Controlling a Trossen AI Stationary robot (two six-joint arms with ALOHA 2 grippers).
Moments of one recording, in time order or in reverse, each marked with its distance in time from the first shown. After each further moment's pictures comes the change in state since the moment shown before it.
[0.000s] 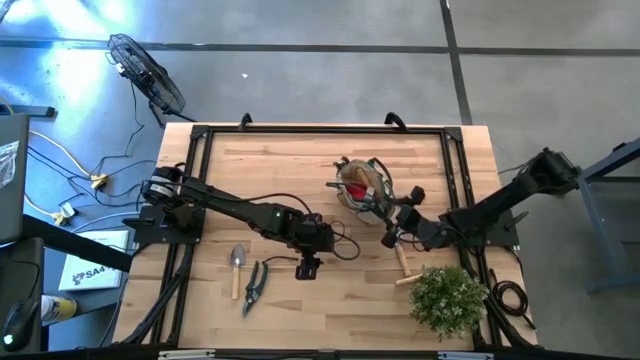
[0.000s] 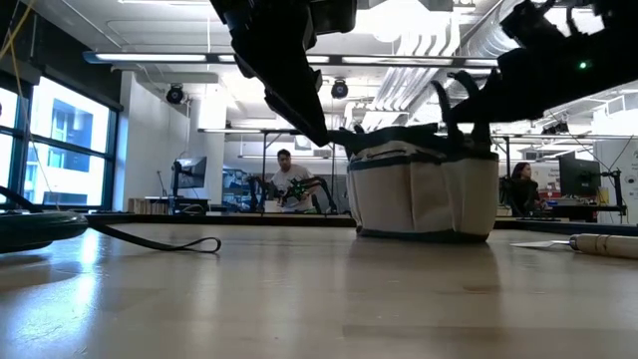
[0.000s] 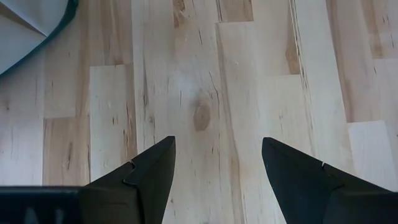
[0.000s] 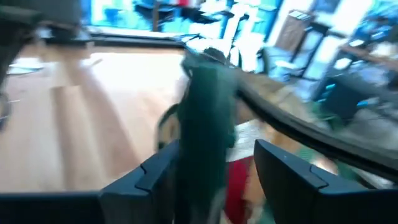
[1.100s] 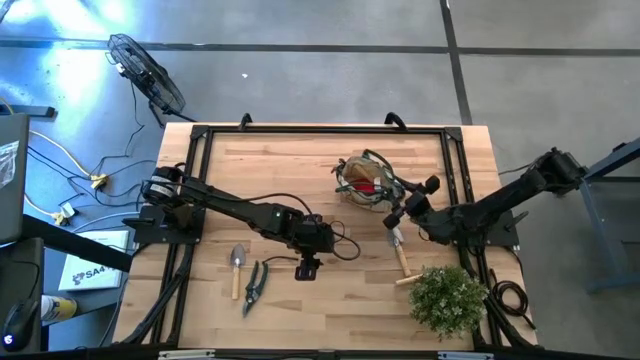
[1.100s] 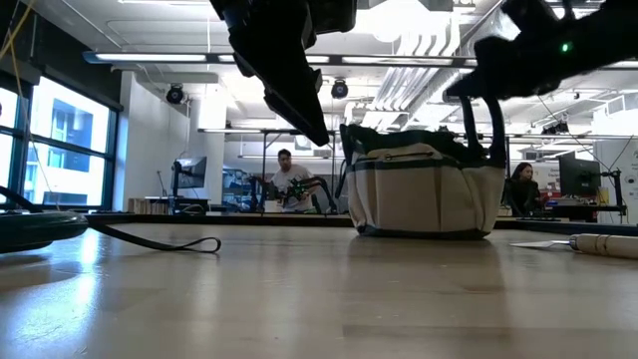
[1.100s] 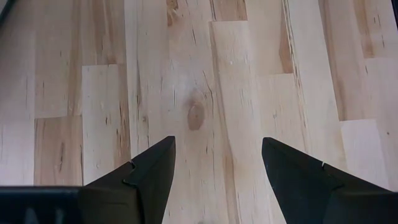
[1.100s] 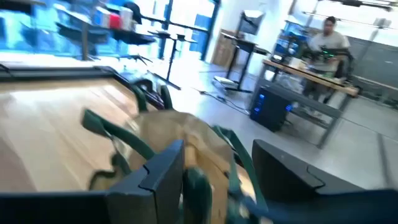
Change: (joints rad) left arm 0.000 0.000 0.000 0.001 0.021 -0.002; right arm -0.047 -0.104 0.000 0.114 0.206 -0.180
